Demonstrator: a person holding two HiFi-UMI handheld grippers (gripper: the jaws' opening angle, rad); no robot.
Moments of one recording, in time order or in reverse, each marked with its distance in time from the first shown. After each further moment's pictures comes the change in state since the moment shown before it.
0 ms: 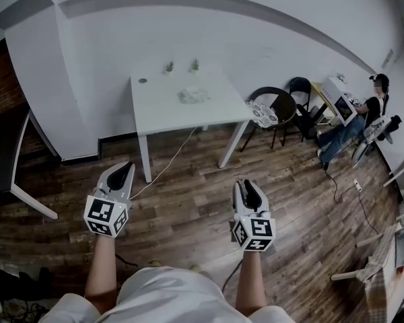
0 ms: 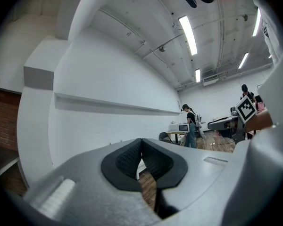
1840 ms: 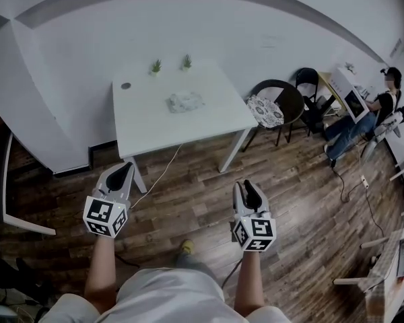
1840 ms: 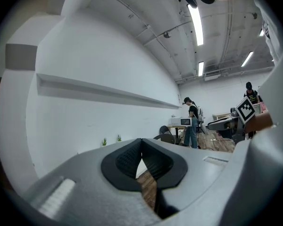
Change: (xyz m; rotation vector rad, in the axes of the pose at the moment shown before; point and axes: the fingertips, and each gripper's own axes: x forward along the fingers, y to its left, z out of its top) left arm 0.233 0.051 -0.049 -0.014 0.092 -0.047; right arm 0.202 -0.107 -0.036 0.064 0.077 -0.020
